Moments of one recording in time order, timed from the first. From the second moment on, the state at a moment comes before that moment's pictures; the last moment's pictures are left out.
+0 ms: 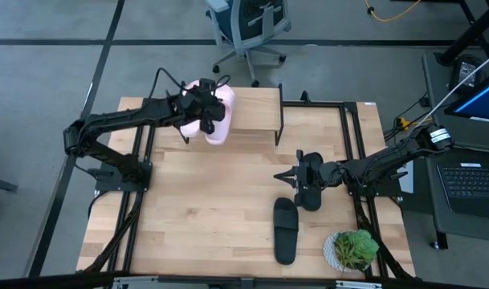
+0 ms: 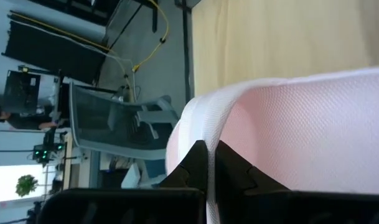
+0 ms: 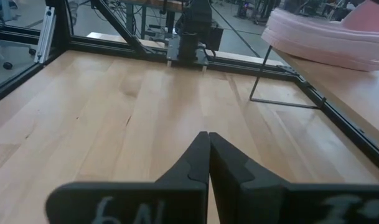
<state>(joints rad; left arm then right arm) 0.40 1.35 1.17 -0.42 -0.45 0.90 0.27 1.20 0.39 0.60 0.35 -0.09</state>
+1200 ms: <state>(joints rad) 0.53 1.45 1.18 -0.37 -0.41 0.95 0.25 1.20 0.39 0.59 0.35 -0.08</state>
